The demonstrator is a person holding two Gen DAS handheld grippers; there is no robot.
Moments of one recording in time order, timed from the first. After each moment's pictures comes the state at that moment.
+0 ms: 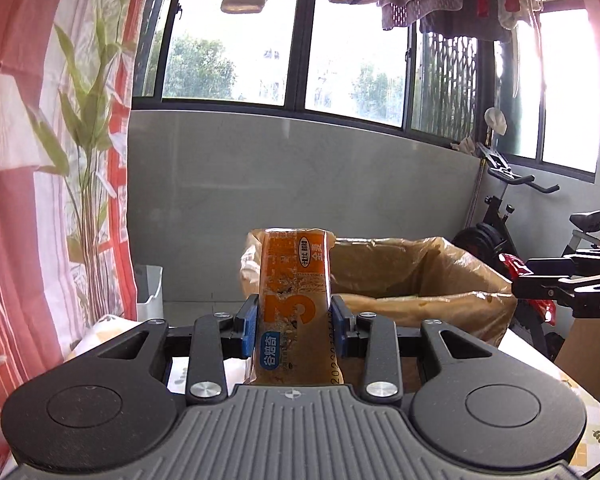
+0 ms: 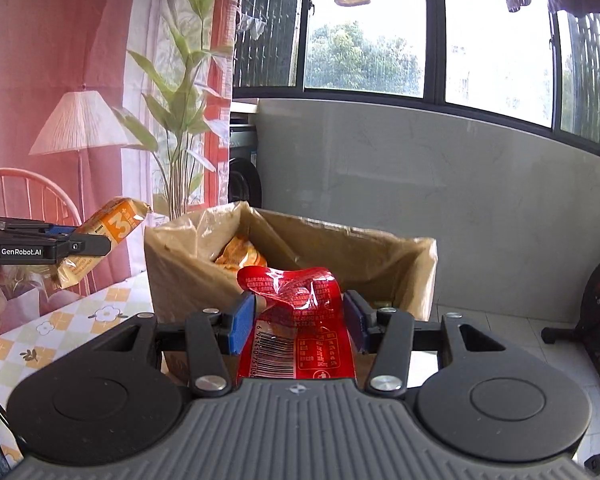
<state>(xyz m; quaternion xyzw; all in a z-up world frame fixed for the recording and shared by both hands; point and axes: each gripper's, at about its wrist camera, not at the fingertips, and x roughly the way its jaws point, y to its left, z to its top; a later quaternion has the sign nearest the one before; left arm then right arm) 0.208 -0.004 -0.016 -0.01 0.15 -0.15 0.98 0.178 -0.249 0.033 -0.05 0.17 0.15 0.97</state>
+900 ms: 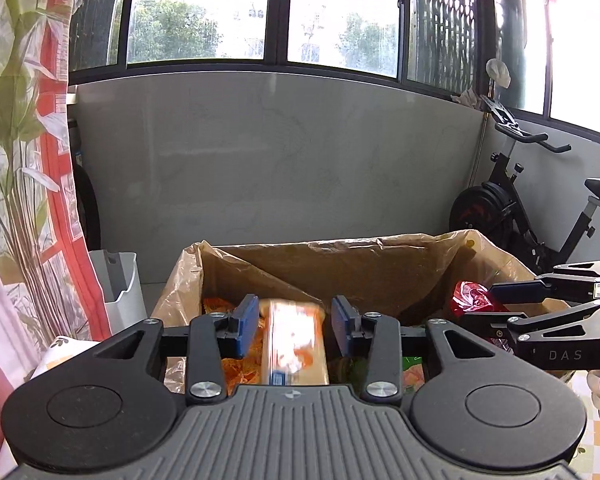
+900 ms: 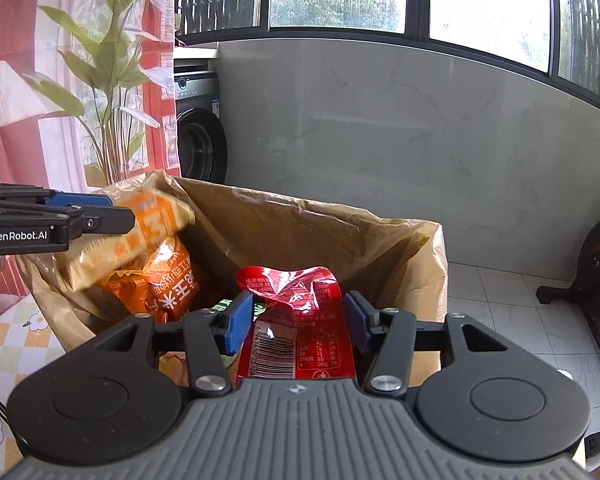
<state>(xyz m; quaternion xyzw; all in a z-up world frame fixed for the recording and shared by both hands) 0.344 -0.070 -0.028 0.03 0.22 -0.16 0.96 0.324 -0.262 -0.001 -0.03 0.27 0.11 0.96</state>
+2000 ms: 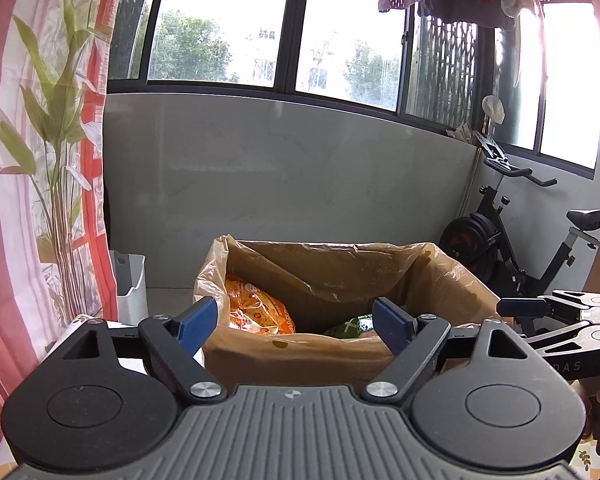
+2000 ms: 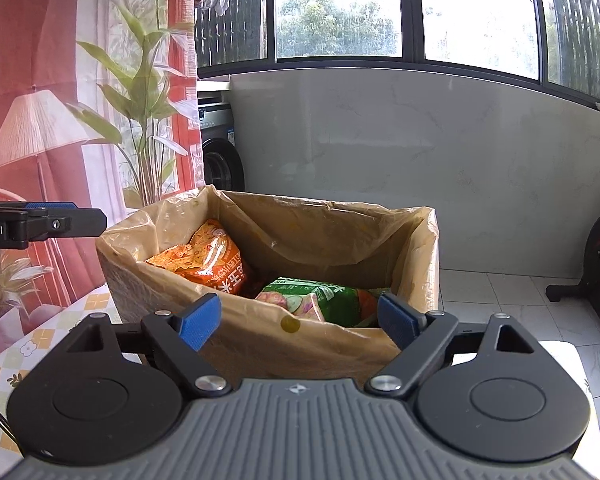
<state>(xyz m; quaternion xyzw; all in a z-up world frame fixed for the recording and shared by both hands) 0.245 -0.029 -0.008 -0.01 0.19 -0.16 0.97 0.233 -0.258 0.009 0.00 0.23 0.12 0.97</state>
